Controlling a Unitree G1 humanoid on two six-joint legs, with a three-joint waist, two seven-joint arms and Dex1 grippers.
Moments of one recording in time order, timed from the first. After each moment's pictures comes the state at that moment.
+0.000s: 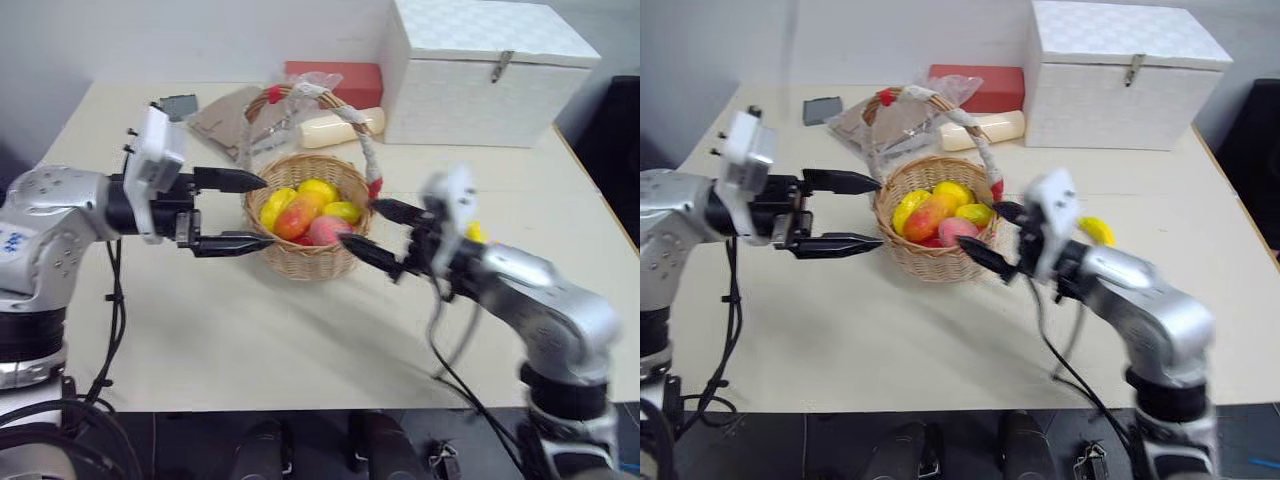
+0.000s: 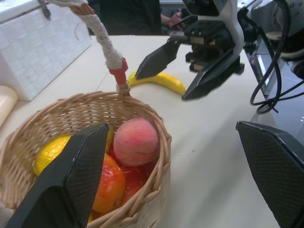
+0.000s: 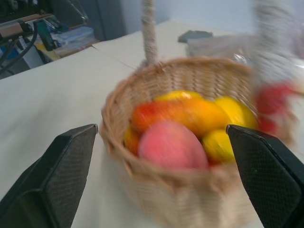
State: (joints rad) left arm -0.75 0.85 0.07 -0.14 -0.67 0.66 -1.16; right arm -0.40 -0.56 -0.28 -0.62 0.81 1.02 0.50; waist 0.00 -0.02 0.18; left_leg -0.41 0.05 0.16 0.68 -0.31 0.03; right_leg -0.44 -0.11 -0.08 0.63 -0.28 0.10
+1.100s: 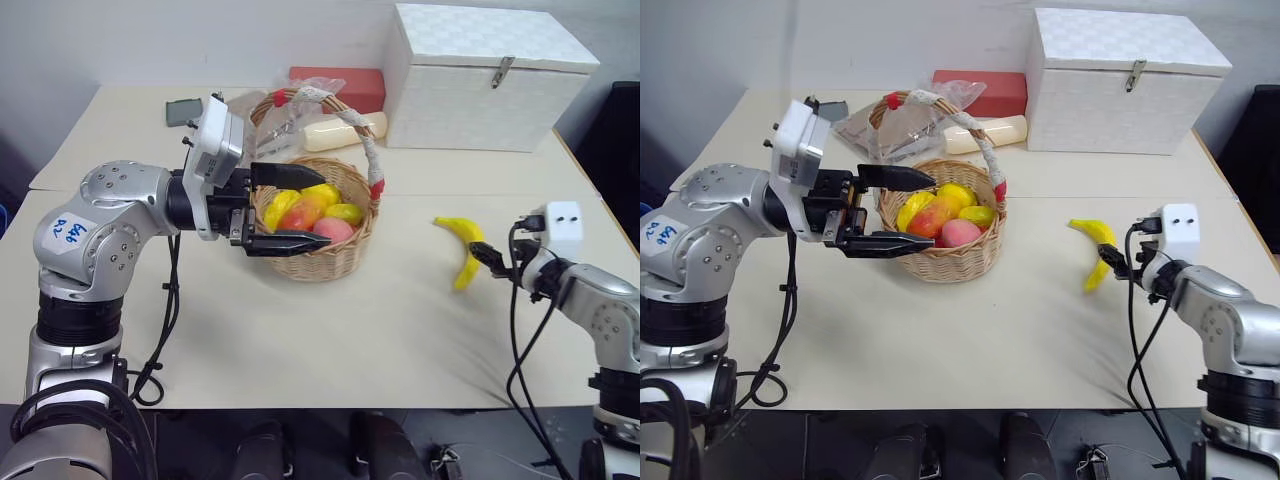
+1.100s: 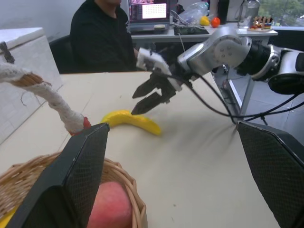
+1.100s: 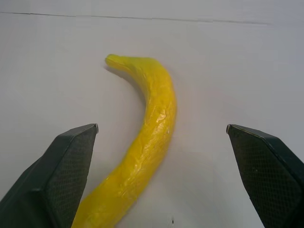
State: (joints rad) left arm -0.81 0.70 0.03 -0.23 -0.70 0.74 -1.07; right arm -0.42 -0.62 -0.32 -0.06 0.54 0.98 0.23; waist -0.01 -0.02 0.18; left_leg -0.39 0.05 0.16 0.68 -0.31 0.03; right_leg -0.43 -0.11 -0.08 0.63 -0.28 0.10
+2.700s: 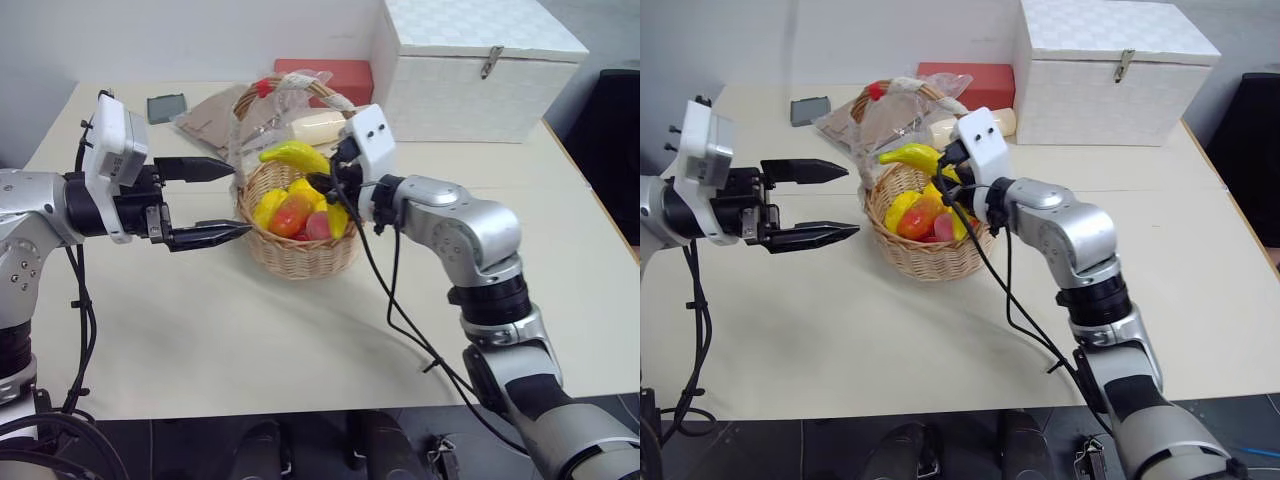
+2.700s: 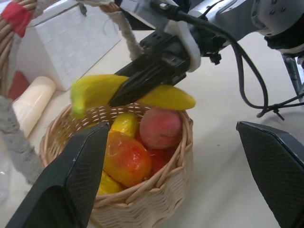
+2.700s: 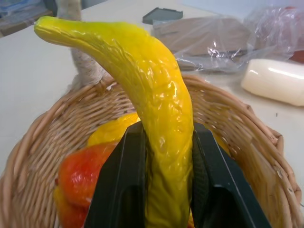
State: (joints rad) left arm -0.61 0.96 0.24 -0.27 -0.71 0.72 -1.03; right arm -0.97 -0.22 0.16 -0.03 0.41 0.89 0.34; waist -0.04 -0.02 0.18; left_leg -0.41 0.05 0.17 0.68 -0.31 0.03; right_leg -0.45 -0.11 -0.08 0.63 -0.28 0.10
